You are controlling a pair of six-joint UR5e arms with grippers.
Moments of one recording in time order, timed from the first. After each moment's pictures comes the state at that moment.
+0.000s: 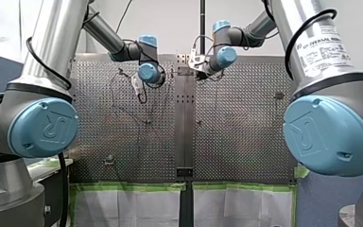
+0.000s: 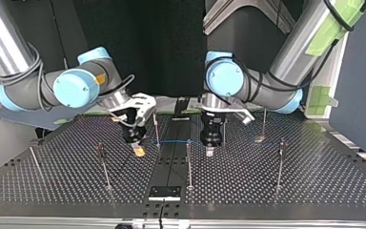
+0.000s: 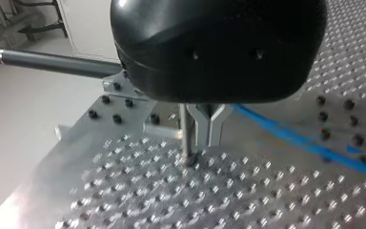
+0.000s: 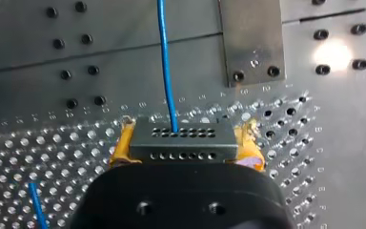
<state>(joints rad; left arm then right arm) -0.33 -1.83 -1.60 -2.74 -1.82 -1.82 2.13 -1.14 1.23 0.00 1.41 1.75</state>
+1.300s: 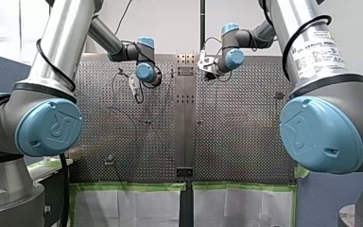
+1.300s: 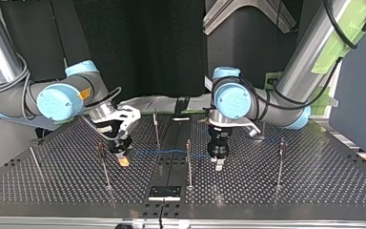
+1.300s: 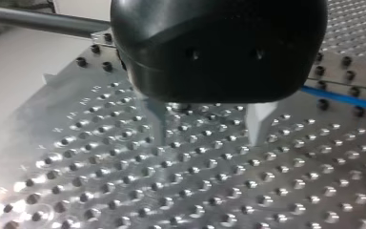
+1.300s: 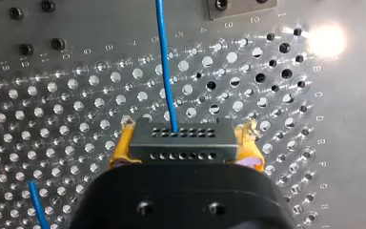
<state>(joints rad) -0.27 -1.89 -1.49 -2.86 -1.77 -1.83 2.06 -1.11 1.18 0.00 1.37 1.76</state>
